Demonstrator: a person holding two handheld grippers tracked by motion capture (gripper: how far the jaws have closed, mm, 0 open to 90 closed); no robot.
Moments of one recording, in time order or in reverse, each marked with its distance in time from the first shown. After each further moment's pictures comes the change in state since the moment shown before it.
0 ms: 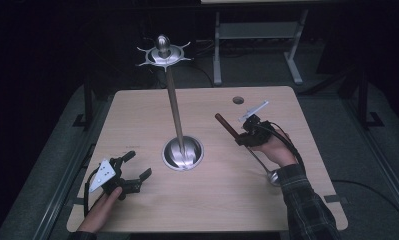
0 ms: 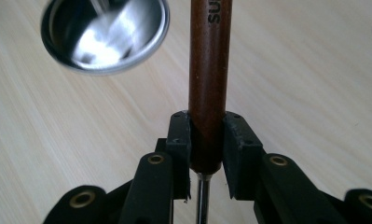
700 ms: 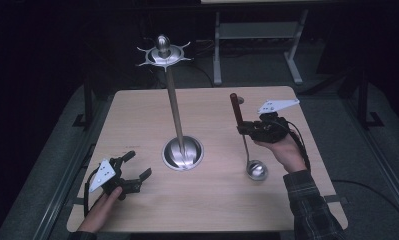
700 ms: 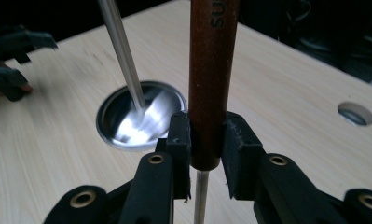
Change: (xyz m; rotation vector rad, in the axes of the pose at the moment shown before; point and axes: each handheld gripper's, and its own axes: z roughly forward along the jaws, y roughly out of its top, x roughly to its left) left arm 0.000 0.000 0.000 -0.001 0.002 0.001; right arm 0.006 -0.009 -0.053 -0.368 0.045 0.034
